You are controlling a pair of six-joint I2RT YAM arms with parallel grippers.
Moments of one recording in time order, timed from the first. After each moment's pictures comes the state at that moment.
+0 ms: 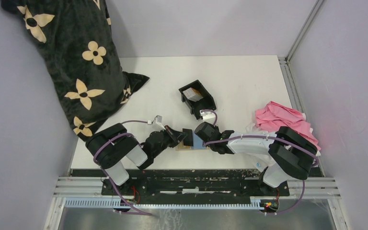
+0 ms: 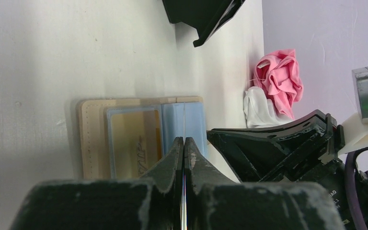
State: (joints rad) left arm -0.80 1.68 0.19 1.21 -0.12 -1.15; right arm 0.98 1.55 0.71 -0.15 0.56 0.57
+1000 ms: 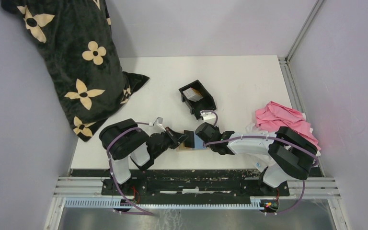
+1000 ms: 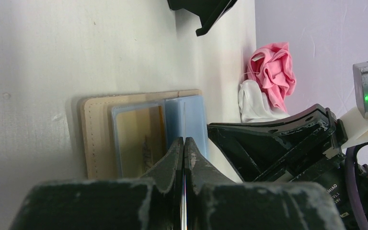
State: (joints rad) left arm -0.79 1.84 0.17 1.41 -0.07 -1.19; right arm 0.98 1.55 0.70 -0.13 0.56 0.57
